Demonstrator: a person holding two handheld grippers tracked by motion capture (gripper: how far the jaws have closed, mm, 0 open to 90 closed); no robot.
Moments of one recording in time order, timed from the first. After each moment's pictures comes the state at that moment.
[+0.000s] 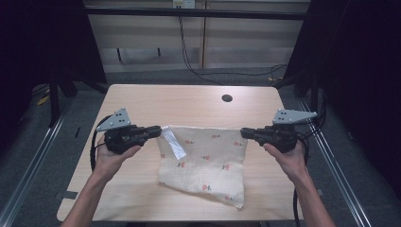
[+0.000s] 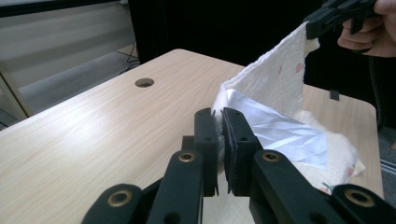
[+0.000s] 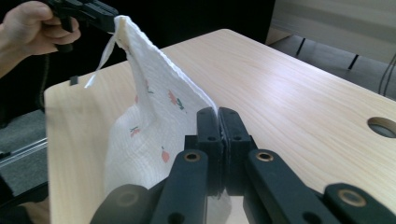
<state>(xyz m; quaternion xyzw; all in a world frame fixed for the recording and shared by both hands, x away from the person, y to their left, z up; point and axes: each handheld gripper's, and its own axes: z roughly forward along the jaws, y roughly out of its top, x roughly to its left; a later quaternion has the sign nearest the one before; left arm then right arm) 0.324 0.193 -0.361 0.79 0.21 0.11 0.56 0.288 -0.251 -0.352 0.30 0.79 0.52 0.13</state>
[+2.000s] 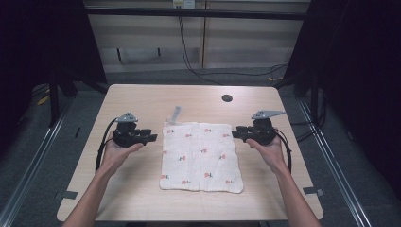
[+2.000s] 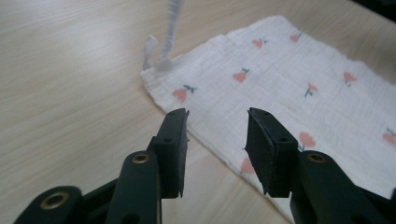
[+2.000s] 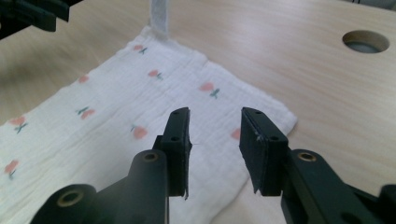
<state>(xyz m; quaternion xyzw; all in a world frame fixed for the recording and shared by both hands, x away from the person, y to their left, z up) 0.389 0.212 -0.453 0.83 0.34 0.08 0.44 0.360 -0.245 -0.440 0.40 0.79 0.45 0.12</state>
